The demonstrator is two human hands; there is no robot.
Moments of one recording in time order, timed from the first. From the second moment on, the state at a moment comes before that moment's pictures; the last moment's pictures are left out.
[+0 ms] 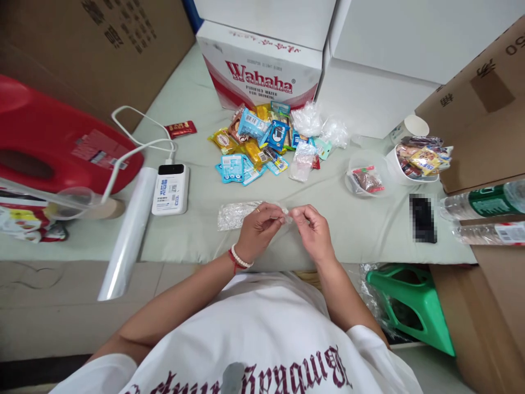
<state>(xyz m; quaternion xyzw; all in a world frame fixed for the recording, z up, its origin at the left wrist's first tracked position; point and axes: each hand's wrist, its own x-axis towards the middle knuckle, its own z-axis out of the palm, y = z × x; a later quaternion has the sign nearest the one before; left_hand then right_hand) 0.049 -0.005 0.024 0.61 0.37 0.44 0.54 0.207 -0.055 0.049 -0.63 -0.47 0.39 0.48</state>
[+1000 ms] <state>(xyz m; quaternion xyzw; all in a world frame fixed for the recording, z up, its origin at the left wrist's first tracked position) 0.032 -0.007 0.021 0.49 0.39 0.36 0.69 0.191 -0.060 0.037 -0.59 -0.51 0.38 0.49</state>
